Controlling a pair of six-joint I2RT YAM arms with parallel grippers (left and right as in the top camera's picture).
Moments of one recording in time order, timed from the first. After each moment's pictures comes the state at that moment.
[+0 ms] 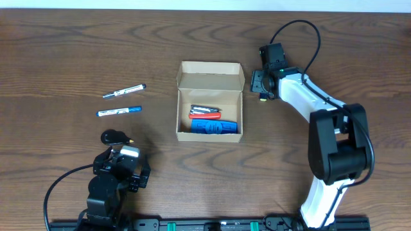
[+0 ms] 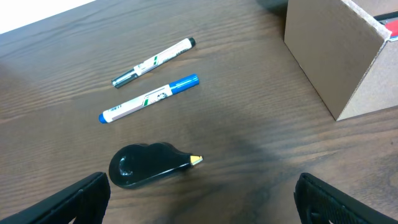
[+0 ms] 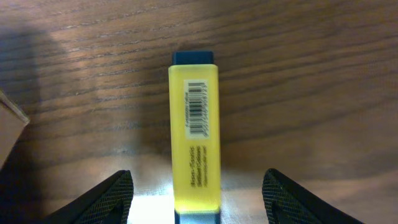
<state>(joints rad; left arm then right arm) -0.20 0.01 0.16 -0.65 -0.09 0.20 0.22 2.02 1.31 -0.42 0.16 0.38</state>
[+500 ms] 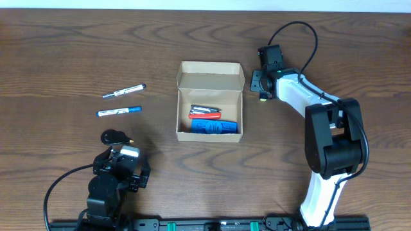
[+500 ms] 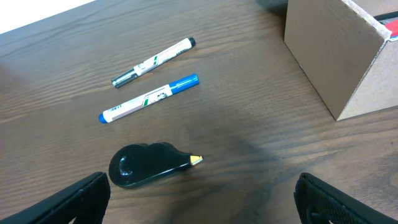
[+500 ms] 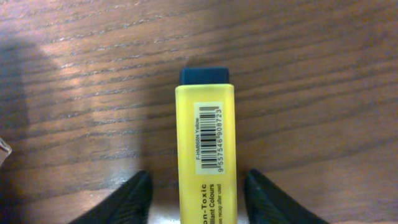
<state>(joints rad) -0.20 0.01 0.16 -0.65 -0.09 0.20 0.21 2.07 1.31 -0.35 0.14 0.38</state>
